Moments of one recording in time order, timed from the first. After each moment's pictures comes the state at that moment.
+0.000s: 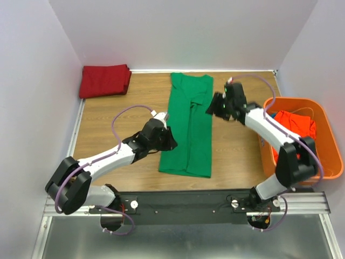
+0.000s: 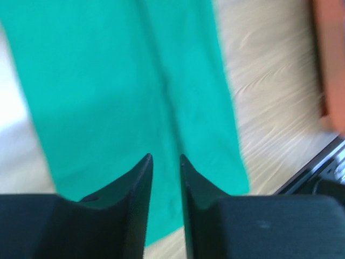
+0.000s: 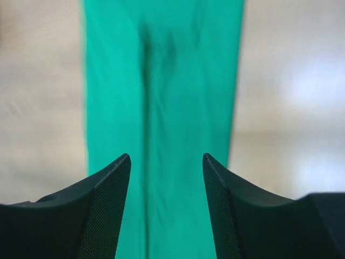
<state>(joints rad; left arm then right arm) -0.73 1.33 0.74 -0.03 0.06 -0.64 0.34 1.64 1.30 -0.39 -0.02 0.54</state>
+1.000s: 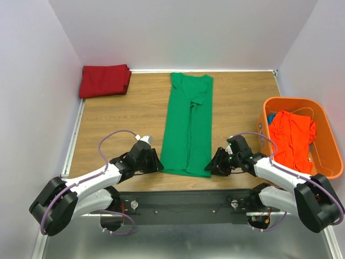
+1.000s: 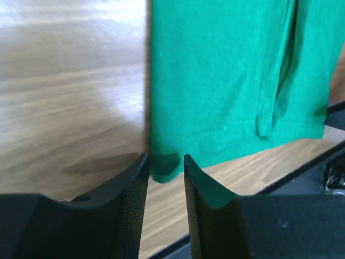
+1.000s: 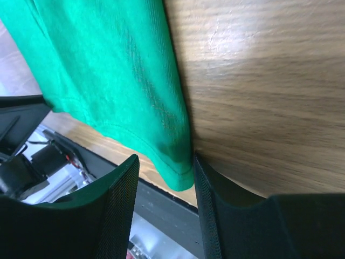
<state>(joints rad) -0.71 1.03 0.32 -0.11 0.09 -0.83 0.47 1.11 0.34 -0.23 -0.40 0.93</state>
